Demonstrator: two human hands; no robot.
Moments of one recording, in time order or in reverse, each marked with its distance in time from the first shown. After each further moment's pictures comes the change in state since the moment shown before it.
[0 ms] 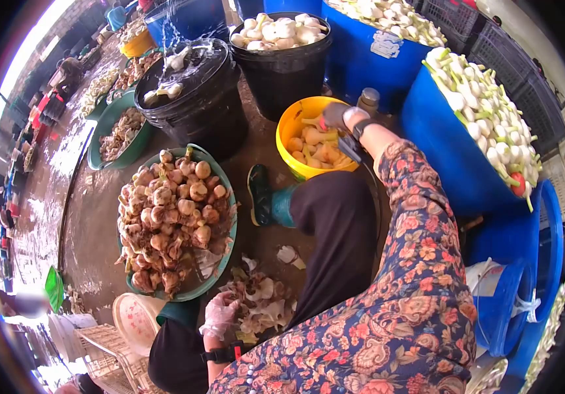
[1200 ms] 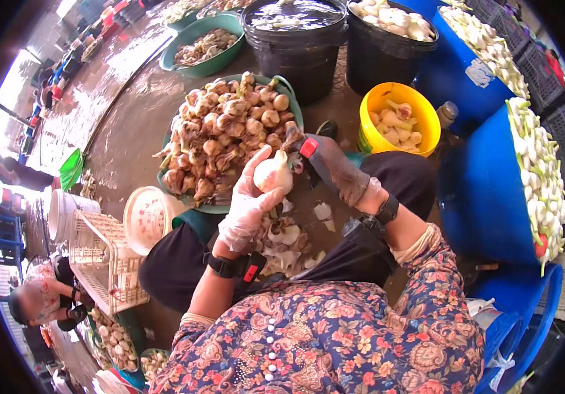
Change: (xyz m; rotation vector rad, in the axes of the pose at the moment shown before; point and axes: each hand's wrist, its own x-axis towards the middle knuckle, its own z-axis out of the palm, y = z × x) left_hand -0.028 0.124 -0.058 -1.315 -0.087 0.644; right_hand -0.202 -0.271 0.022 1.680 -0.333 -0.486
